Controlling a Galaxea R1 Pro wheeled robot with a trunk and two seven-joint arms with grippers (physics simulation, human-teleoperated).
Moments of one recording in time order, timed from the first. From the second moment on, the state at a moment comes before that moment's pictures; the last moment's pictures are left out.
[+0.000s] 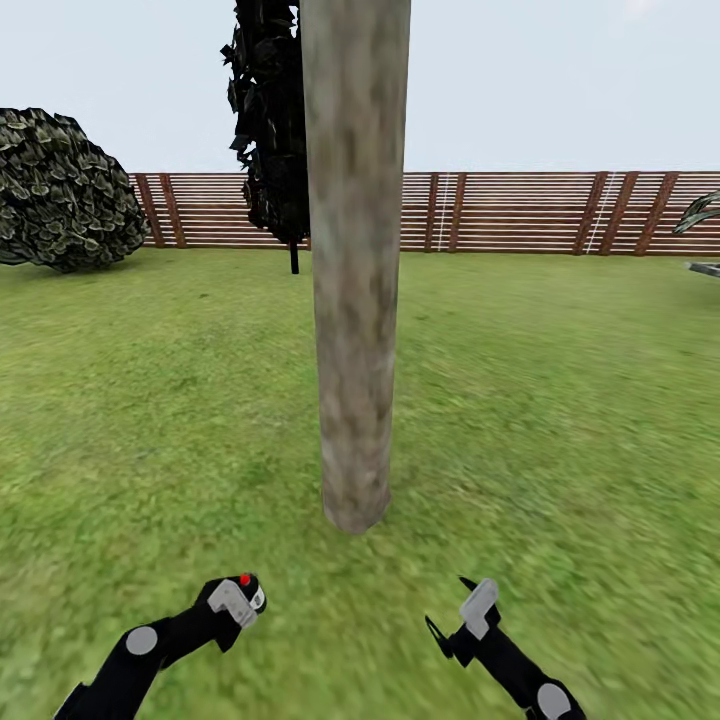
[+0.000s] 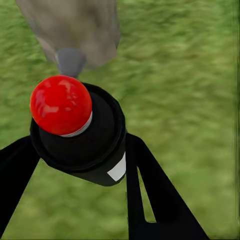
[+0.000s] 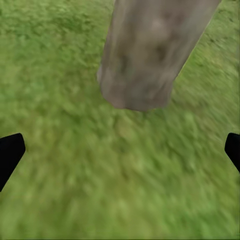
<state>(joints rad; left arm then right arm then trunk) -0.35 0.12 0.12 -0.81 -0.49 -0.13 -0.65 -0.30 -0.05 0.00 -0.65 0.45 -0.48 0.31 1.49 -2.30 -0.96</state>
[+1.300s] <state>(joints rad) -0.46 -0.01 -0.06 -0.79 -0.87 0.02 -0.93 -0.35 0.02 0.14 -0.84 0.44 -0.39 0.83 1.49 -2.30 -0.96</state>
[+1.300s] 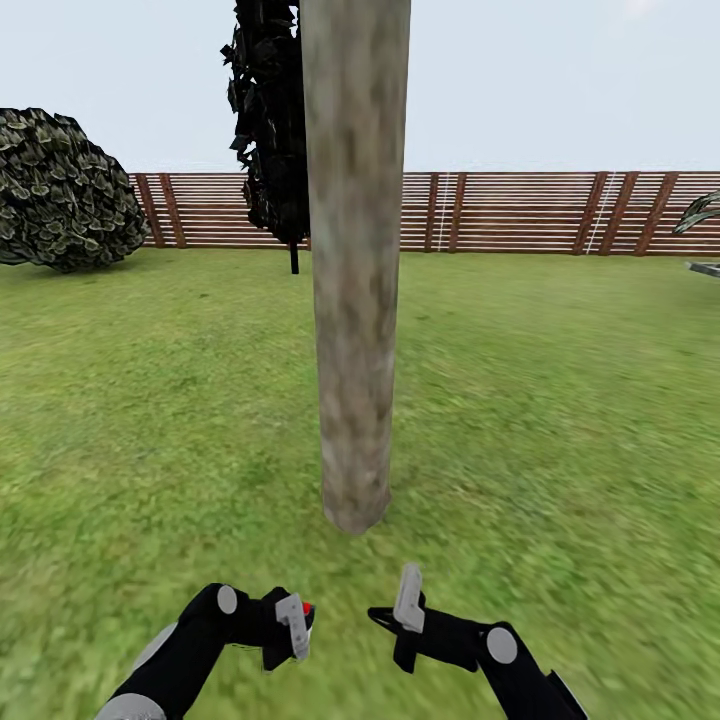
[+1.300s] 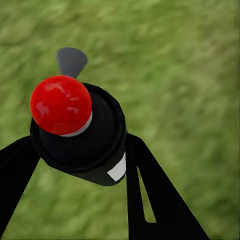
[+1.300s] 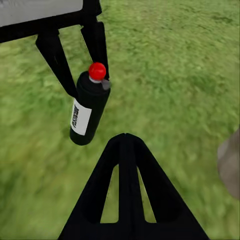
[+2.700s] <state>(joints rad) -0.48 -0.09 -0.16 -0.79 -0.87 0.02 -1.05 -0.35 0.03 0.14 -0.84 0.44 -0.39 0.83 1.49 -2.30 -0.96</state>
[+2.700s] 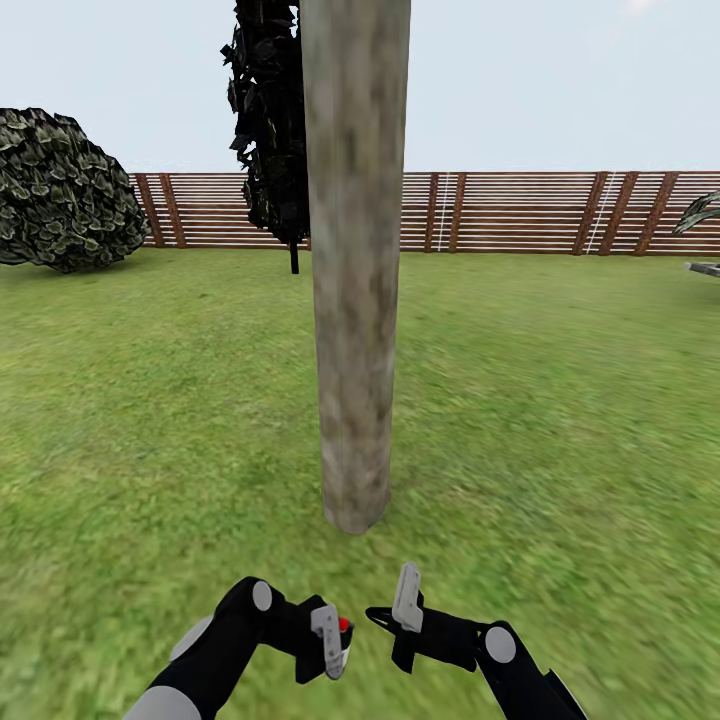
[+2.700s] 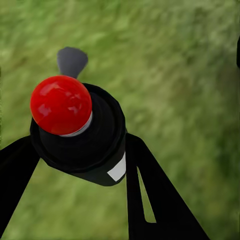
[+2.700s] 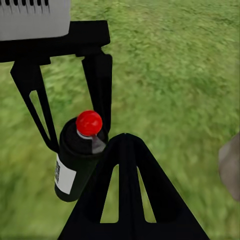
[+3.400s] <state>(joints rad) -0.49 -0.09 -0.16 -0.79 -0.85 0.01 -1.05 -0.35 0.04 0.14 -0.84 0.44 -0.39 0.83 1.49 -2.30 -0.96</state>
